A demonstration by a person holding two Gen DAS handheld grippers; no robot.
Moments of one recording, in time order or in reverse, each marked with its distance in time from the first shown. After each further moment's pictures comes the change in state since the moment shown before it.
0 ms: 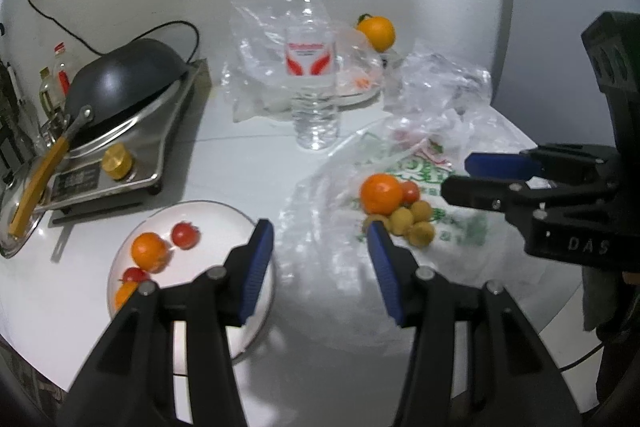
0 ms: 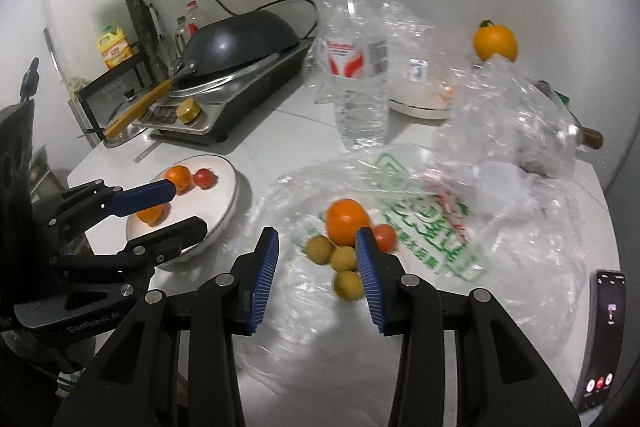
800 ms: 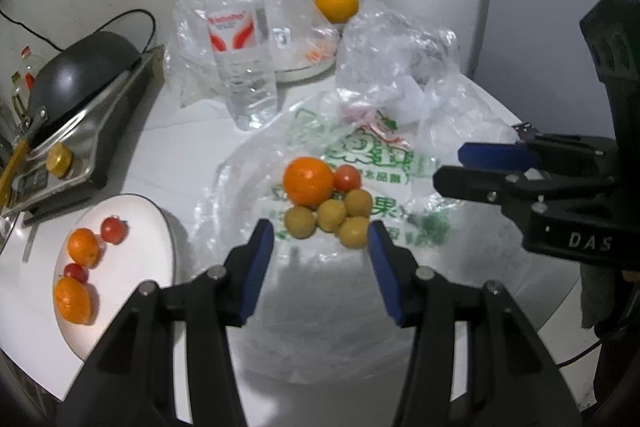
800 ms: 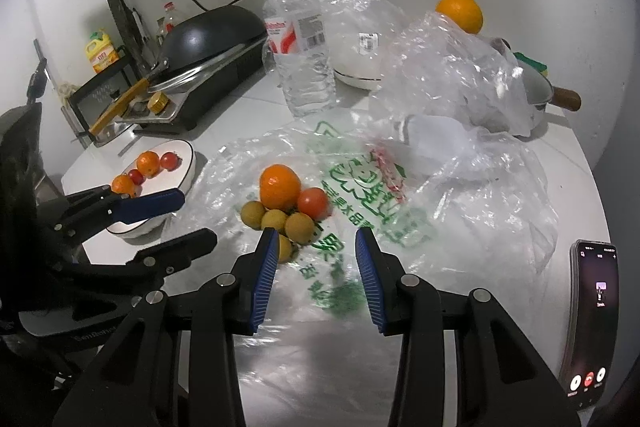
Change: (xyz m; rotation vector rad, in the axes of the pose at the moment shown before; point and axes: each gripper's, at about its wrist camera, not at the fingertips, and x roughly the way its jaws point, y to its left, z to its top) left arm 0.039 -0.066 -0.001 0.036 0.085 -0.043; right arm -0.008 -0.064 -0.027 0.050 0.028 0.005
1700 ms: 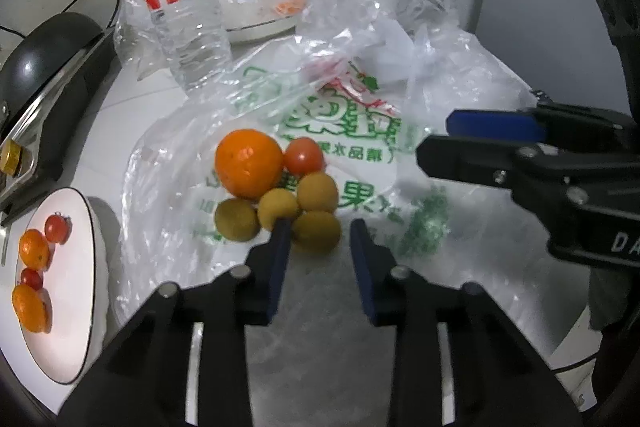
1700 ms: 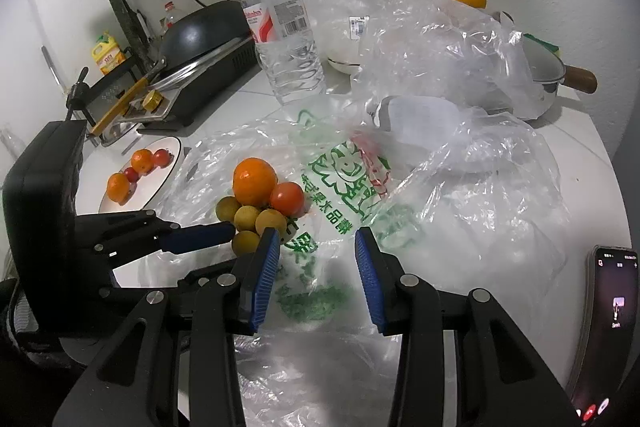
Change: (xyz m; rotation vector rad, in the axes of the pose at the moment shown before) left arm 0.063 -0.031 0.005 0.017 0.132 -0.015; right arm 0.023 -0.034 0.001 0.013 0.023 0.075
